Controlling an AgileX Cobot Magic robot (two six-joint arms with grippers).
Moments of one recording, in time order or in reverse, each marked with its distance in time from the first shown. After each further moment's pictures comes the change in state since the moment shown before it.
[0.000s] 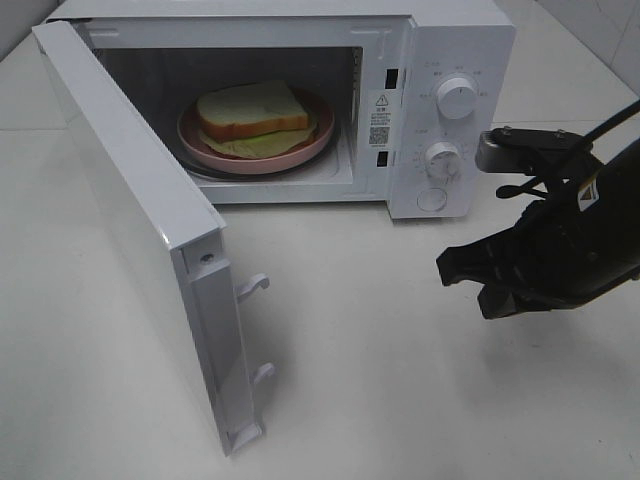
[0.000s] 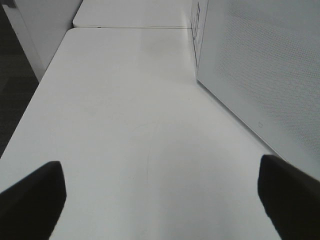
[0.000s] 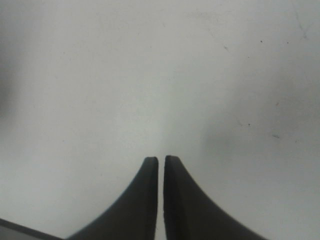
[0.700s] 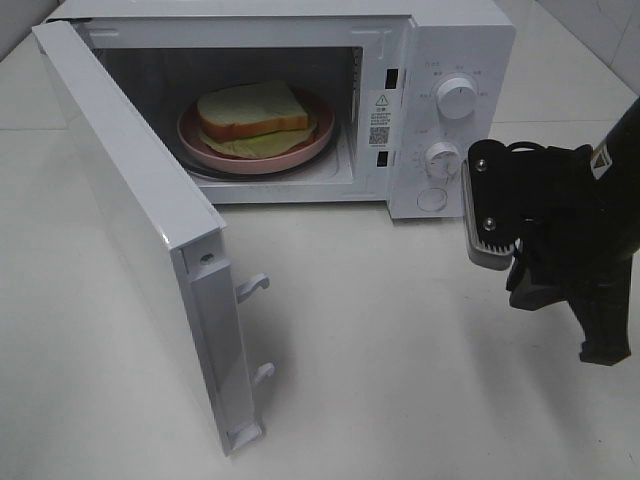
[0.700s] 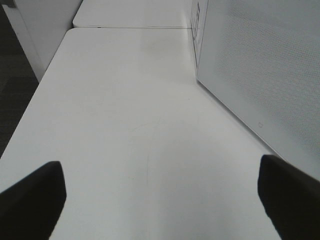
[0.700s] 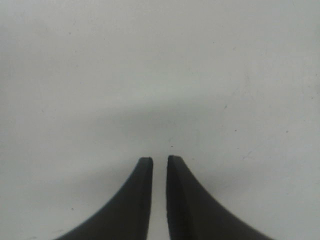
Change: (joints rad) left arm 0.000 0.000 0.000 0.000 0.000 0.000; right arm 0.000 0.000 -0.115 -0.138 0.221 -1.217
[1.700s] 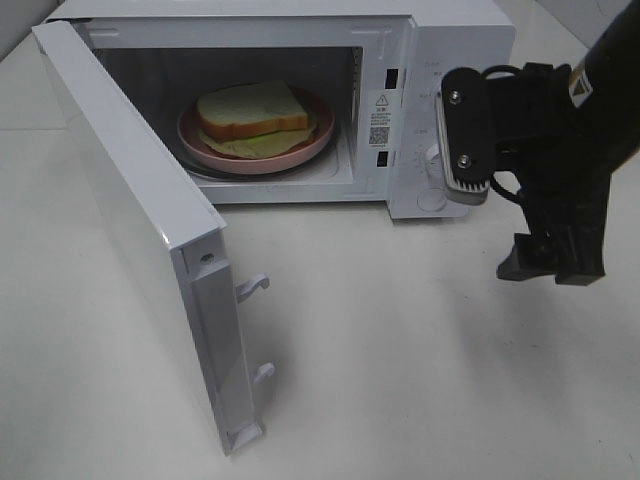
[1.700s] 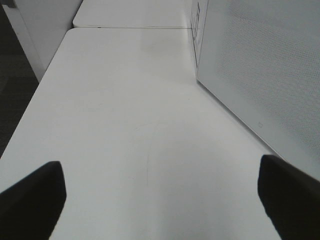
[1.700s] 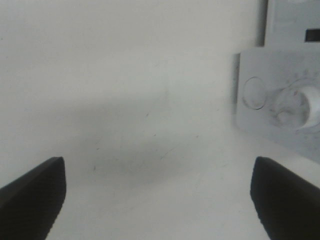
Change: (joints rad) left arm 0.000 0.000 0.000 0.000 0.000 0.000; right arm 0.088 0.013 -0.174 -0.166 0.040 0.102
